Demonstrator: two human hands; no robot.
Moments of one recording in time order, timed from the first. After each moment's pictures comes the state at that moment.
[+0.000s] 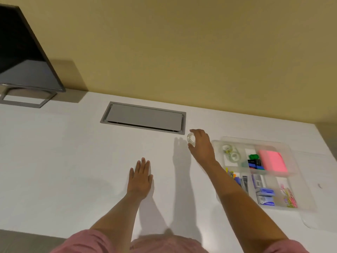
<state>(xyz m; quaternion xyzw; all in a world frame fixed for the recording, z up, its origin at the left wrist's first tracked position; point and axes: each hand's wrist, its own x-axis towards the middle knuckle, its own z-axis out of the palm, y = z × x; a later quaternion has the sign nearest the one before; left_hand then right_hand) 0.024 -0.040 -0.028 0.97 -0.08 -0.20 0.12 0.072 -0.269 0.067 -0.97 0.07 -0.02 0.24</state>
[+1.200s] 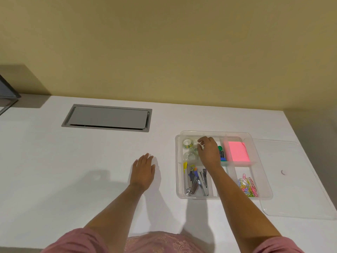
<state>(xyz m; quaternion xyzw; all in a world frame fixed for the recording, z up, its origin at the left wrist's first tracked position) 0.018 -0.201 -0.012 0.97 -0.12 -0.13 0.14 0.019 -0.446 0.037 -0.93 0.21 -0.06 0.30</state>
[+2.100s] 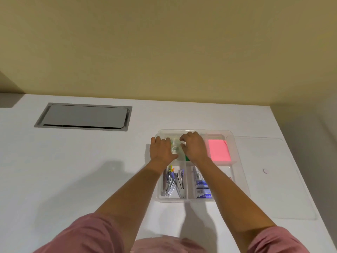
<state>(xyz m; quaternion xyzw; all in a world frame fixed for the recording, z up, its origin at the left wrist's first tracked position) 0.062 -0.369 0.025 0.98 -0.16 -0.11 0.02 0.039 -0.500 0.032 -0.99 0.04 0.04 0.14</state>
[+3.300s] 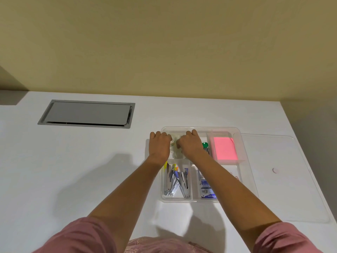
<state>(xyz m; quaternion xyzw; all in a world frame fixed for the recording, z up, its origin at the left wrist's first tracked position) 0.073 -0.356 0.024 0.98 -0.18 -0.08 0.02 0.055 -0.478 0.034 -0.98 -0.07 0.14 -0.07</state>
